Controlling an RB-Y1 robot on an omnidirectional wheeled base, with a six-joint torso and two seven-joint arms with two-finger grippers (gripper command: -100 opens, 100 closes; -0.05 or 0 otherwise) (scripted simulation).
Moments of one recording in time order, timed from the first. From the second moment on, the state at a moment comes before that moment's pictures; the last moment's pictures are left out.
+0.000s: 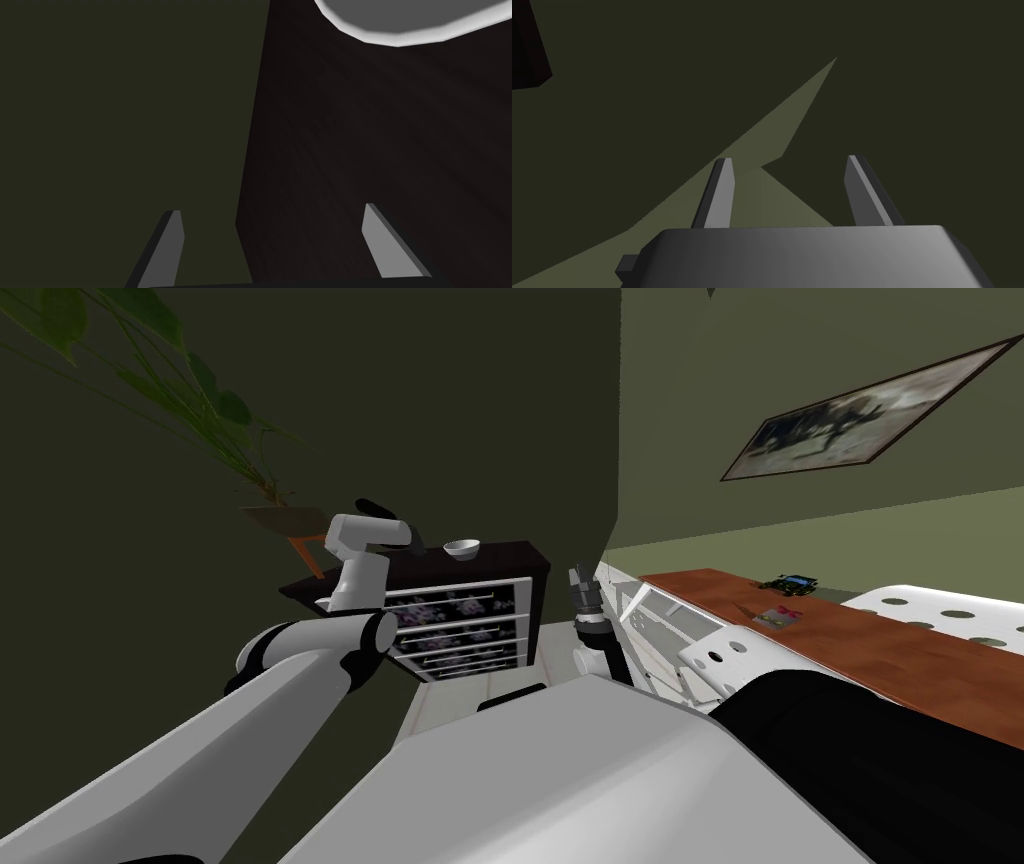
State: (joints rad) left arm -1.20 0.53 0.09 -1.10 0.15 1.11 0.29; right arm 0.48 0.00 0.00 -2.30 0.06 -0.49 0.09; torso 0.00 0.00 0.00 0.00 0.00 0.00
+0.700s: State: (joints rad) left arm -1.35 0.56 0.09 -0.96 0.18 1.29 0.30; right arm 0.48 0.00 0.00 -2.30 0.06 -0.49 0.09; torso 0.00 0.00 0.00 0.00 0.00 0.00
